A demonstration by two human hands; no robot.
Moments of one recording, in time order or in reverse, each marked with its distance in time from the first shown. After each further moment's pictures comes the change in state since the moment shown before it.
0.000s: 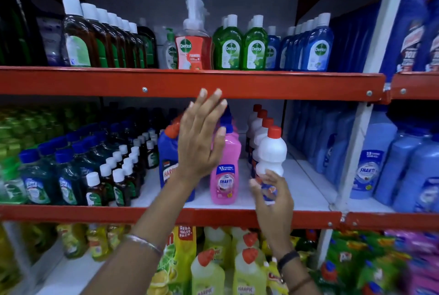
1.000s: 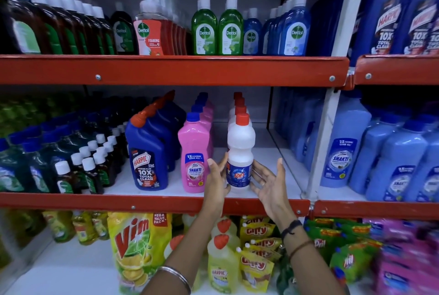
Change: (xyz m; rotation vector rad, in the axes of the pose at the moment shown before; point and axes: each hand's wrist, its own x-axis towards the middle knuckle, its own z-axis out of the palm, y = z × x) left_hand -0.091 0.100 0.097 -0.889 -0.256 -1.502; right_hand 0.068 0.058 -0.060 0.671 -0.337 0.729
